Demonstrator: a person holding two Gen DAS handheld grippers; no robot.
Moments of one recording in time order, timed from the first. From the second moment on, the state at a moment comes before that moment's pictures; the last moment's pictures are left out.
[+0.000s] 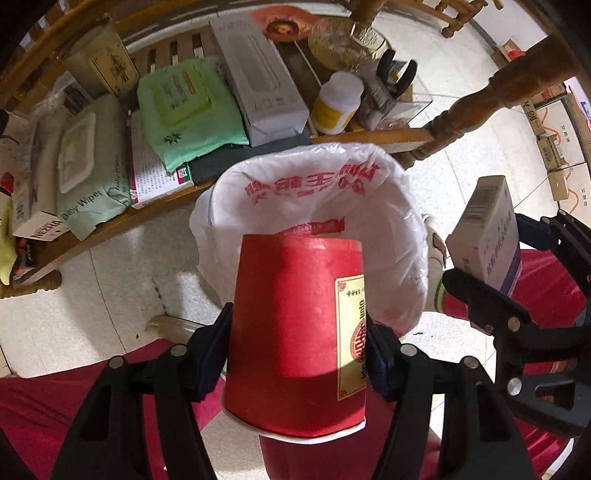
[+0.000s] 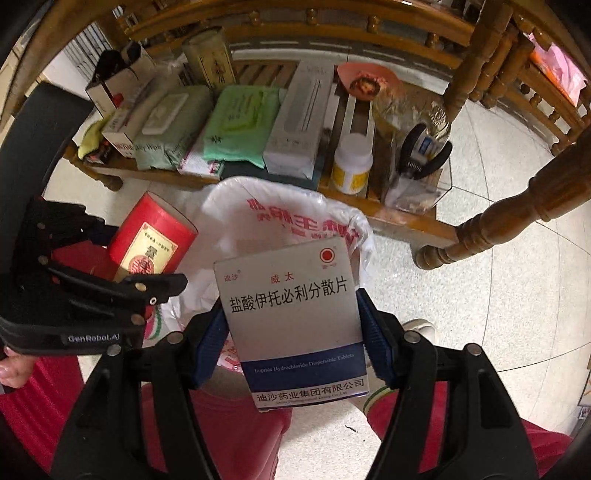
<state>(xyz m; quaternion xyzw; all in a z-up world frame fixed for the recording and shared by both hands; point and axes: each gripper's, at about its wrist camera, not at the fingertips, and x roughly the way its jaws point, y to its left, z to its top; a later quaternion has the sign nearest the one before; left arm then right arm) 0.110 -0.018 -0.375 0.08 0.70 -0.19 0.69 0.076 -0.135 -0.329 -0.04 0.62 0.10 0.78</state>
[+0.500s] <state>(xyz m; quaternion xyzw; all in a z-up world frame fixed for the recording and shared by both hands) 0.128 -0.019 -0.429 0.08 0.74 -0.17 0.65 0.090 -0.125 -0.384 -0.04 0.65 0.14 0.74</state>
